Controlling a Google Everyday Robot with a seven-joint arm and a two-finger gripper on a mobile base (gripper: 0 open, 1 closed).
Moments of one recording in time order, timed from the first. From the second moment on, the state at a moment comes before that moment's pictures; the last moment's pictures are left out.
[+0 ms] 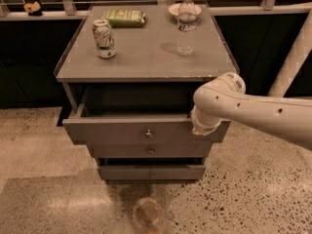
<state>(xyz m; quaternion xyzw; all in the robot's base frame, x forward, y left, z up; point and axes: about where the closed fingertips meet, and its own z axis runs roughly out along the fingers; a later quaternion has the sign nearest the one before) 0.606 -0.176 0.629 -0.71 0.68 -0.11 0.12</state>
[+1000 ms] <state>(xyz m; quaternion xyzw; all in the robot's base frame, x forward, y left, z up) 0.602 -0.177 0.636 -0.71 0.68 -0.11 0.13</state>
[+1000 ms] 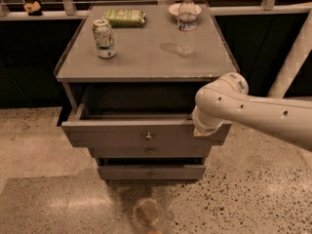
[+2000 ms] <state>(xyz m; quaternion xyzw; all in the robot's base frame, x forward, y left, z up) 0.591 -0.176 0.631 -0.73 0.67 -0.12 0.12</state>
